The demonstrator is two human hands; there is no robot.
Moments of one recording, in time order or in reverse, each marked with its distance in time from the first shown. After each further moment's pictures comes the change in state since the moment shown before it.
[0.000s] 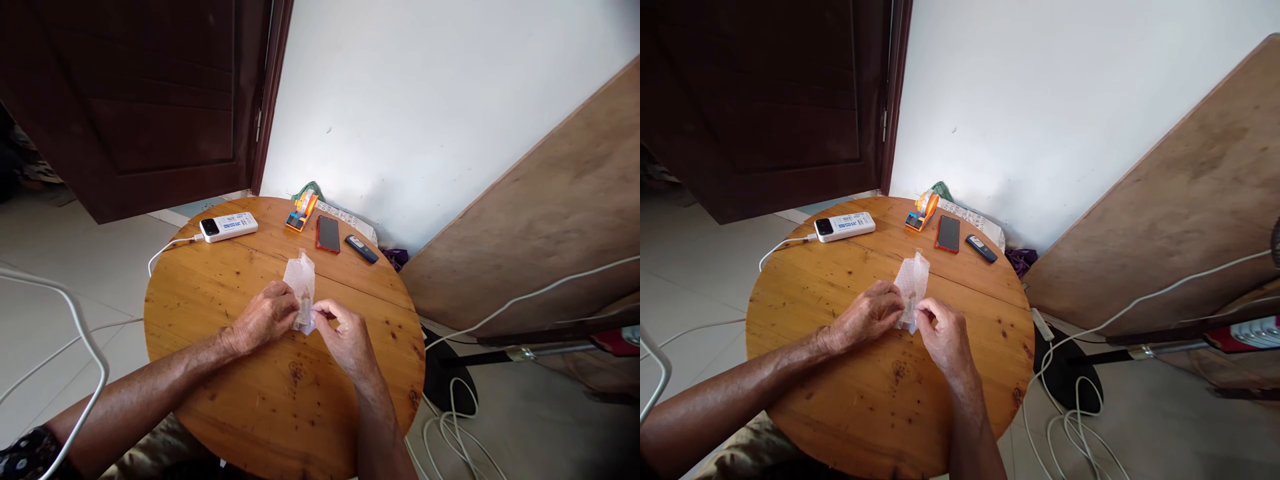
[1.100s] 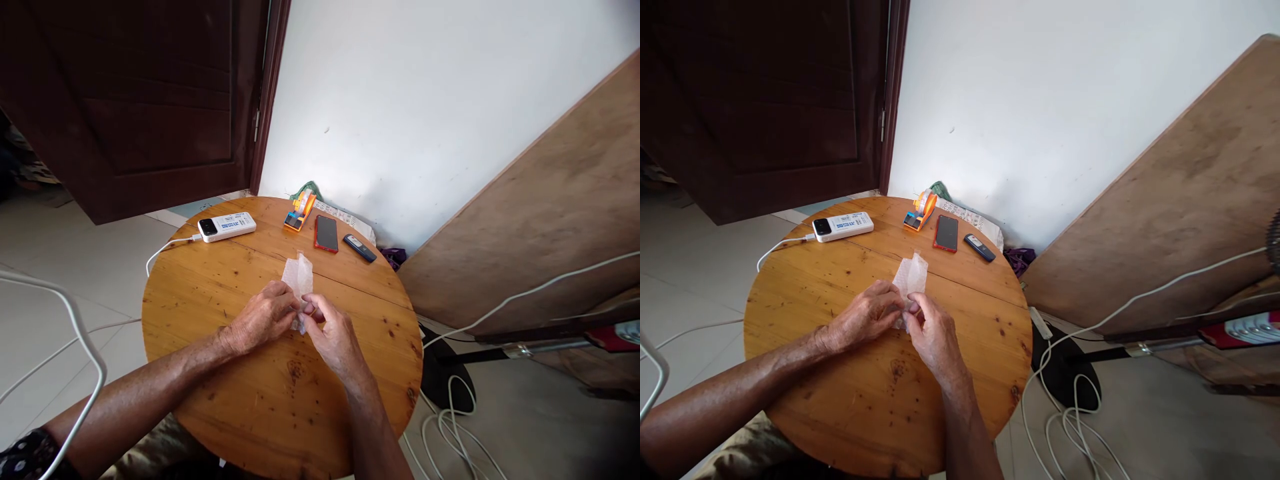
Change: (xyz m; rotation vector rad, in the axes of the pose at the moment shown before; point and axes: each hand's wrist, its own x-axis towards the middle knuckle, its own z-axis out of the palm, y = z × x) left_hand -0.001 -0.002 0.001 0.004 -0.048 -0.001; right_hand -0.001 -0.001 0.012 0.008 -0.045 0.063
